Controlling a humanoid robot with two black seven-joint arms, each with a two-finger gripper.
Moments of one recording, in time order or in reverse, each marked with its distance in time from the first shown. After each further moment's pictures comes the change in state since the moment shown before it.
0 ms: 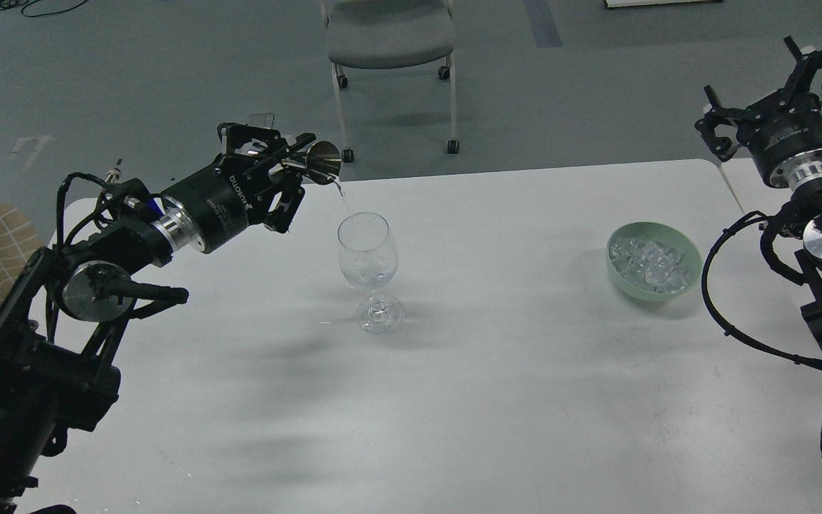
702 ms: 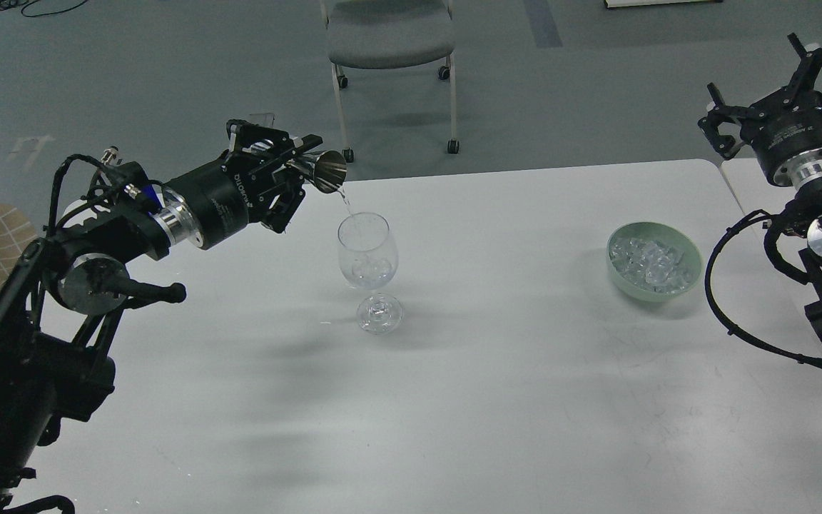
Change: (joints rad) left arm -0.032 0.005 0.017 -0.011 0.097 -0.055 0.029; right arm 0.000 -0.008 0.001 0.000 0.001 0.007 0.000
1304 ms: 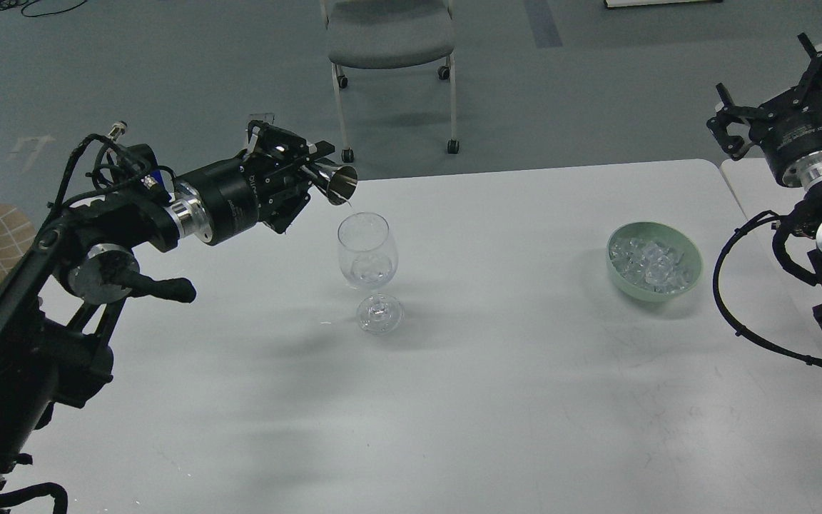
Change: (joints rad) left arm -0.056 0.034 0.063 -0.006 0.134 -0.005 0.010; right arm -0.006 -0.015 0.000 -0.002 0.002 0.004 0.002
